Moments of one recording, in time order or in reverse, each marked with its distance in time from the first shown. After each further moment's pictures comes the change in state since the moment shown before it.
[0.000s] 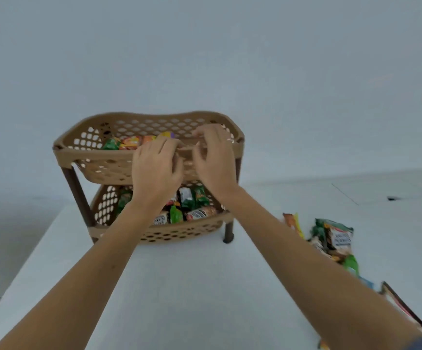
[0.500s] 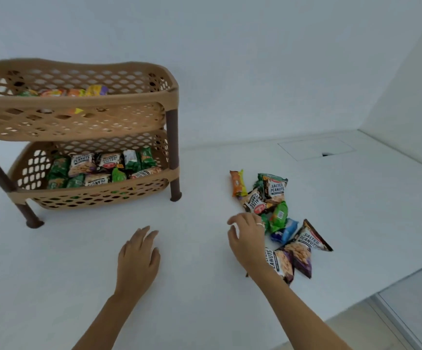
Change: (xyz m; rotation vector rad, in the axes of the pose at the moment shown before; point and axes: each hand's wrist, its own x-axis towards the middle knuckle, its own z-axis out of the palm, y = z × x) left_hand -0.267 0.083 0.043 -0.123 -0.697 -0.318; right_hand -0.267 0.109 -0.164 -0.493 -0.350 0.444
